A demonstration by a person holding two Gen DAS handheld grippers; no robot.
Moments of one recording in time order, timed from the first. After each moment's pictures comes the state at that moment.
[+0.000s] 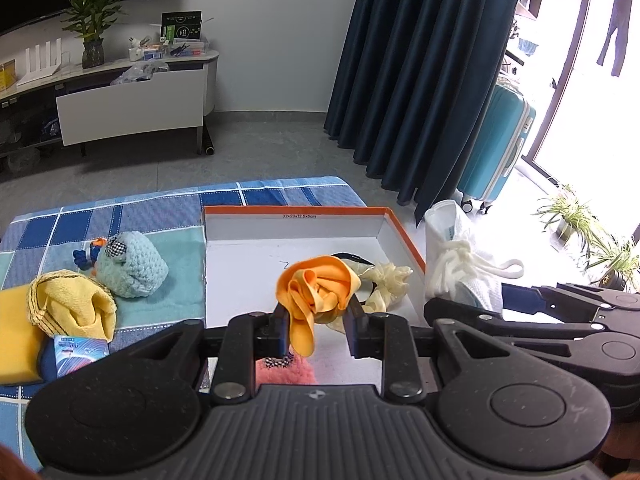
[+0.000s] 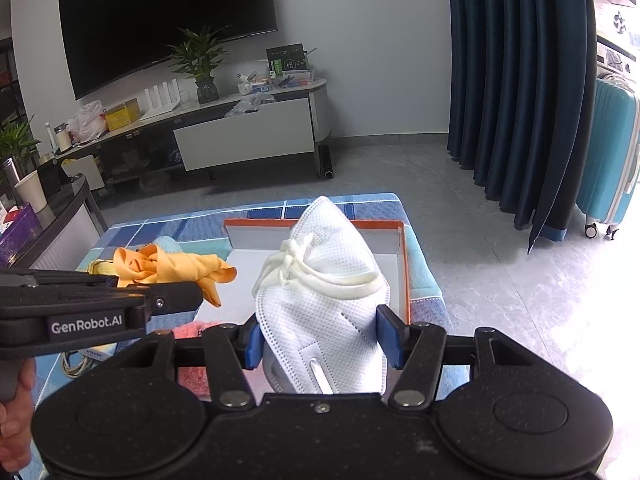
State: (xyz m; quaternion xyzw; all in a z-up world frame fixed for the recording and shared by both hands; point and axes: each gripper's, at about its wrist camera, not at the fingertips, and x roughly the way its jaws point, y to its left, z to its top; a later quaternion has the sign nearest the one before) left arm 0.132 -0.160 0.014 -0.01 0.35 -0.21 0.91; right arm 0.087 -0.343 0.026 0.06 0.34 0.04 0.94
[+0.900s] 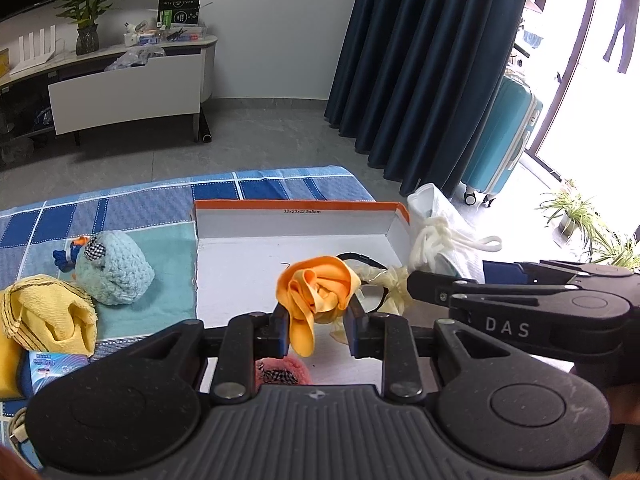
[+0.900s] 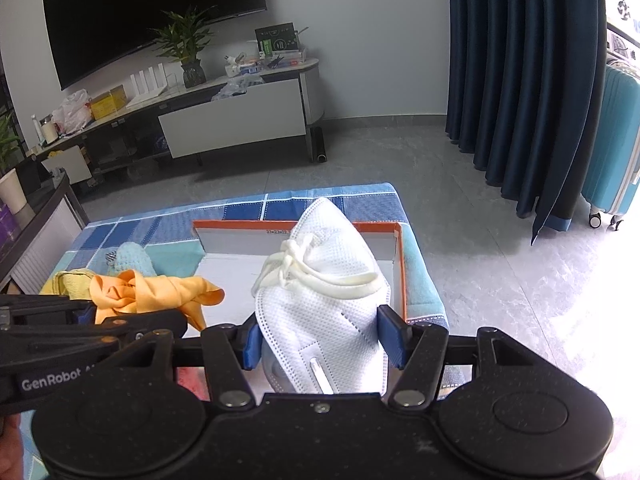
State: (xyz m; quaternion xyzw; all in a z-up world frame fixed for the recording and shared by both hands) left arm 0.160 -0.166 0.003 -0.01 0.37 -0.22 0.90; right arm 0.142 -0.353 0.008 0.06 0.37 0.03 0.93
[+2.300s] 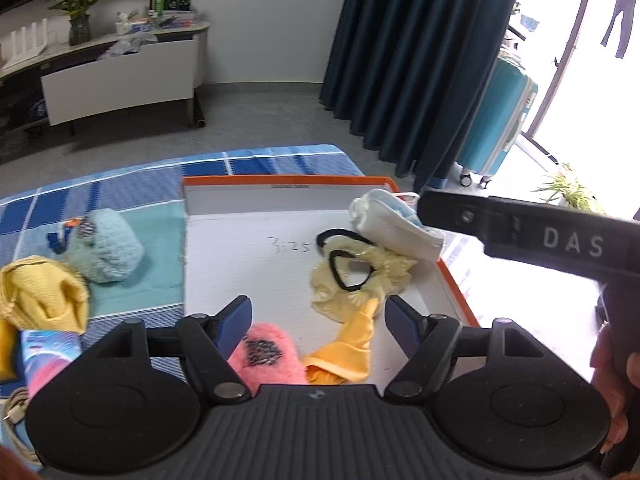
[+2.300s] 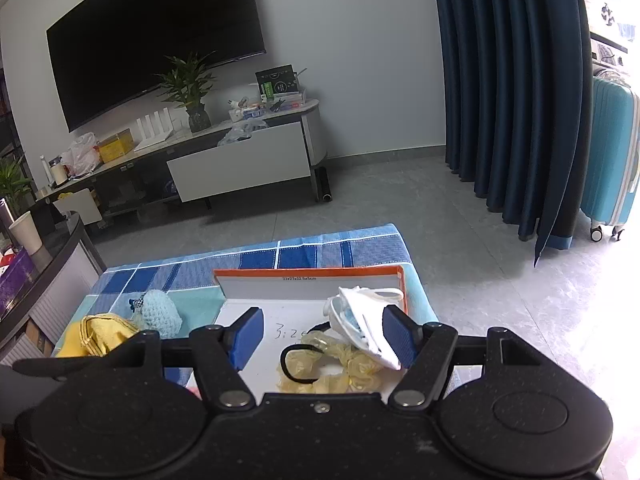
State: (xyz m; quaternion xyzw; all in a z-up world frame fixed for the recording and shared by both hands) left arm 0.145 -0.169 0.001 0.00 0.39 -0.21 0.89; right arm 0.123 -0.354 0.041 0.10 0.31 0.03 0.95
